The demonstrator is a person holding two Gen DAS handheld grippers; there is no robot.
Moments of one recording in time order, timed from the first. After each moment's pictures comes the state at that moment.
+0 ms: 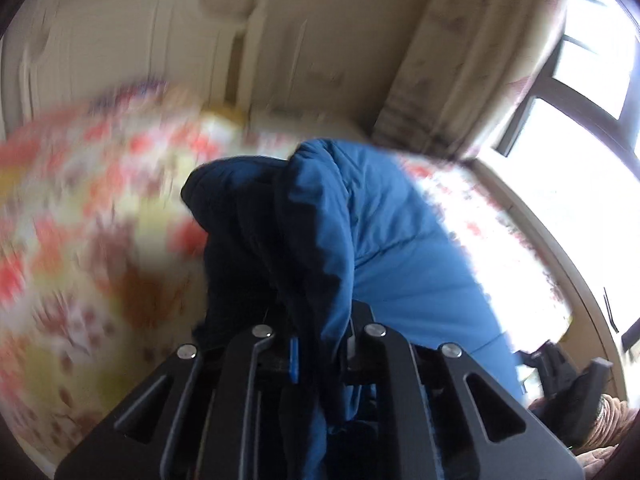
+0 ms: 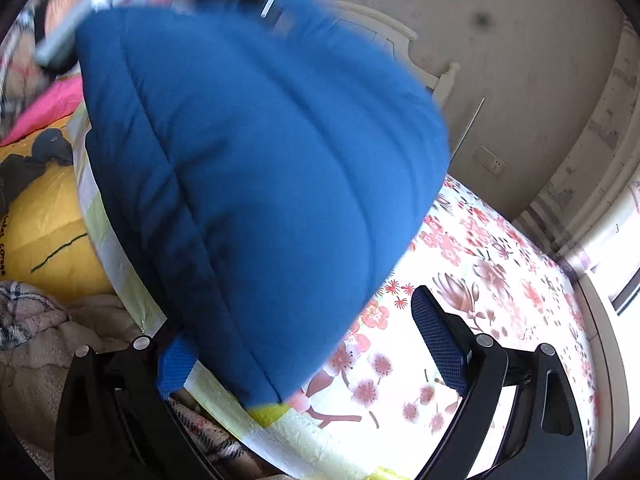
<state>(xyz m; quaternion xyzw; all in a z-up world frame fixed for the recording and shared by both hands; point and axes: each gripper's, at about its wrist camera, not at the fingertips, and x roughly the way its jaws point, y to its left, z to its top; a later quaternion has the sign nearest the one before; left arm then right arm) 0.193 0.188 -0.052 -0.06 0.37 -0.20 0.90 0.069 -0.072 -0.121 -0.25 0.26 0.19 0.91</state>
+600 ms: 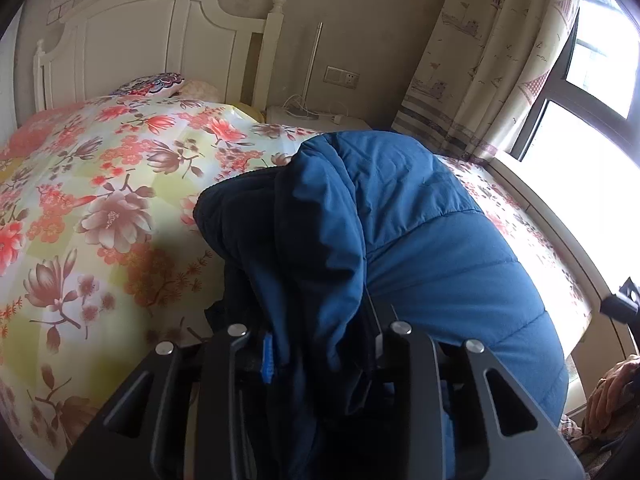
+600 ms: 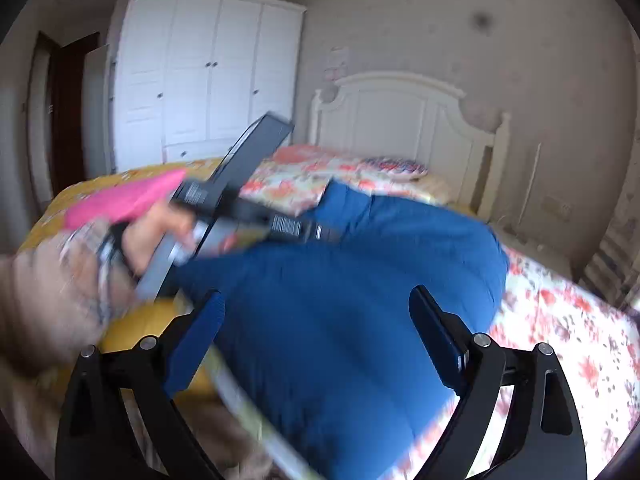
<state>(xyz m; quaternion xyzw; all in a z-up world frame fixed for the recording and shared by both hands) 0.177 0.192 -0.075 -0.05 0.34 -0.18 0.92 0.078 -0.041 -0.011 -0.12 0.18 0.35 0.91</state>
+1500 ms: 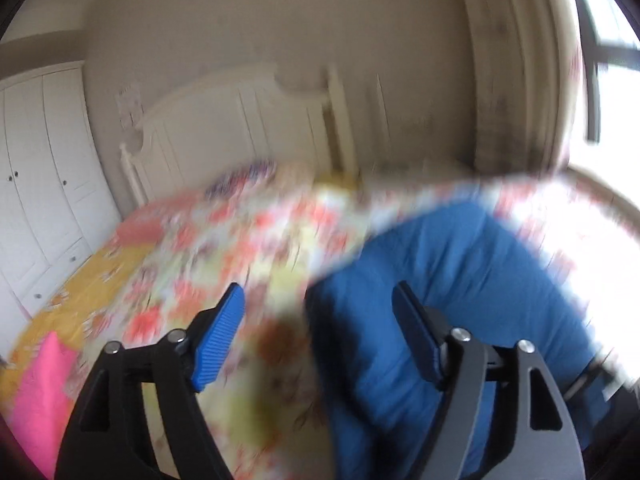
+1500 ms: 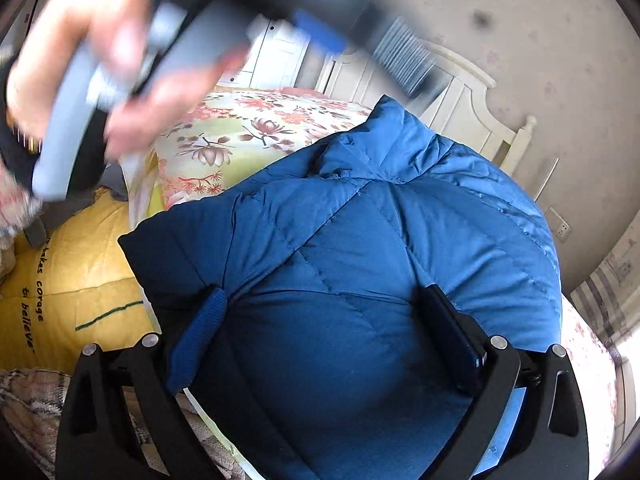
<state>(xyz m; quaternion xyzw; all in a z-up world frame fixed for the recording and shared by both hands) 0.131 0.165 0.000 0.08 0.20 0.00 0.98 0.097 0.042 -0.093 -0.26 0.22 0.32 0.88</state>
